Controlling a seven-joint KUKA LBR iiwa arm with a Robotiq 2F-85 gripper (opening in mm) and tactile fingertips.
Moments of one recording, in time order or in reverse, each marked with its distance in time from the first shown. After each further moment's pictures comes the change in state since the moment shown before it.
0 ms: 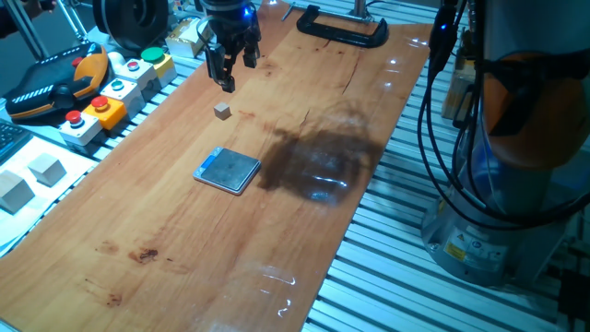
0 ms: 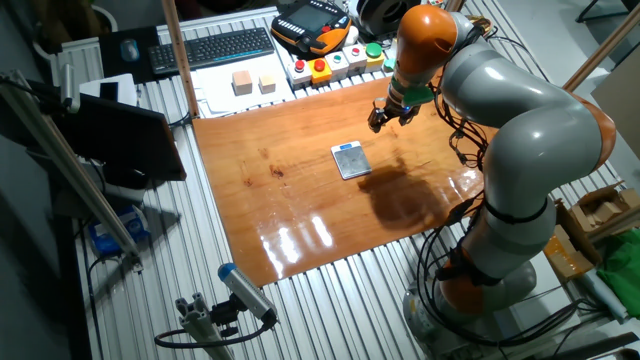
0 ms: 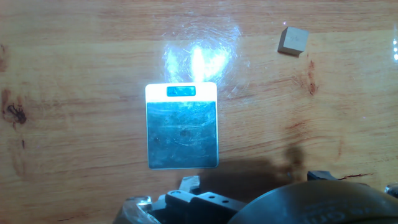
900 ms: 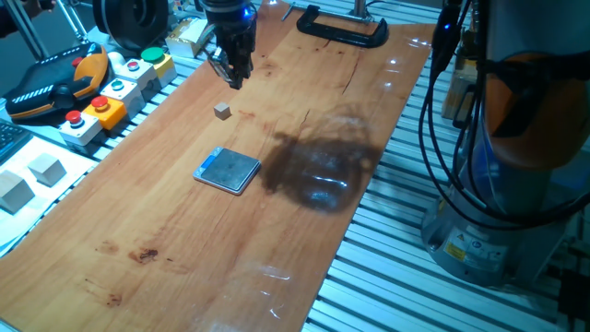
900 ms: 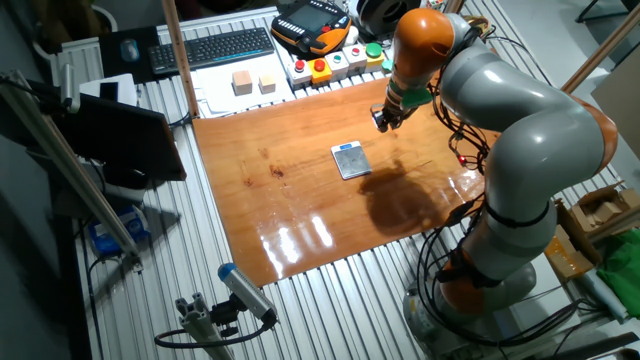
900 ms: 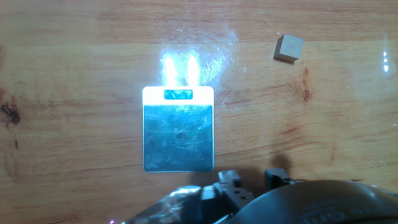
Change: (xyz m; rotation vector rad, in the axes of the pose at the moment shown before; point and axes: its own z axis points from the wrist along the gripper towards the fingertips) arm -0.001 0.001 -0.003 0.034 -0.026 -0.020
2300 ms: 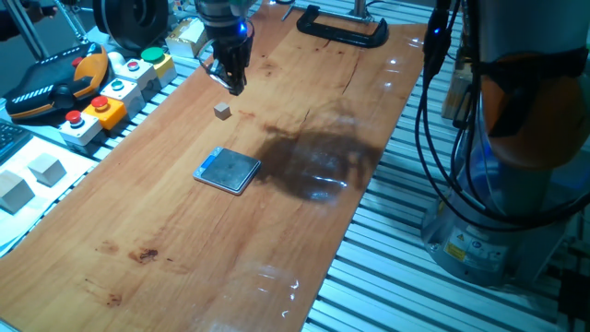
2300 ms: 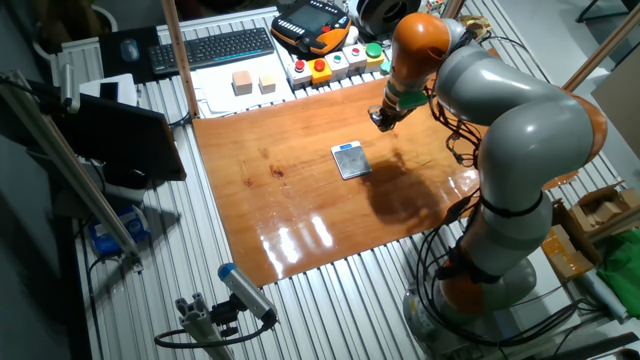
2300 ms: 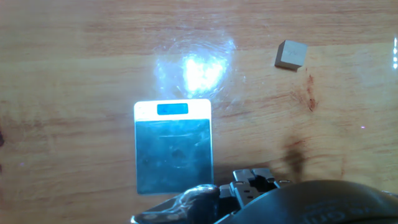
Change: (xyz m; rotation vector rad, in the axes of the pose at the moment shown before) arm -0.019 -0.007 0.039 0.006 -0.009 0.053
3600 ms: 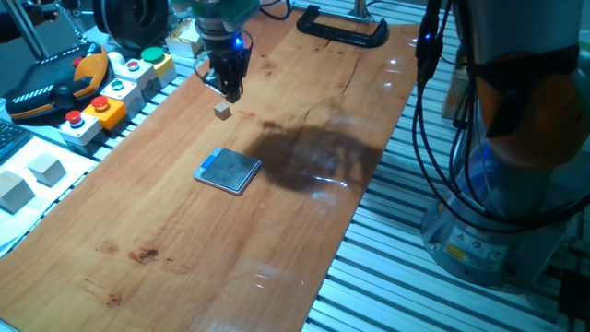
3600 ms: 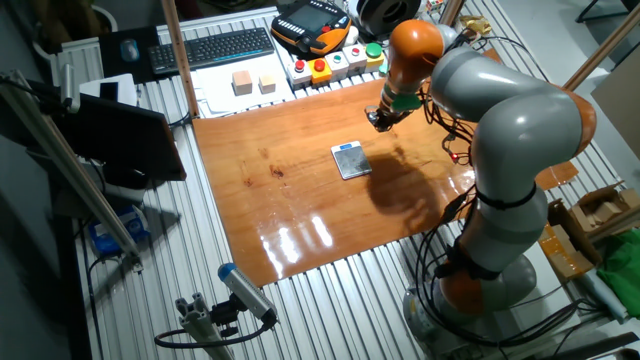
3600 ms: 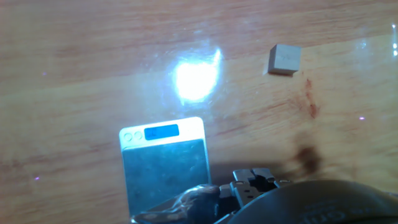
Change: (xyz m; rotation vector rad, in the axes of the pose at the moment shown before) arm -0.020 -0.009 0.028 -0.014 -0.013 0.091
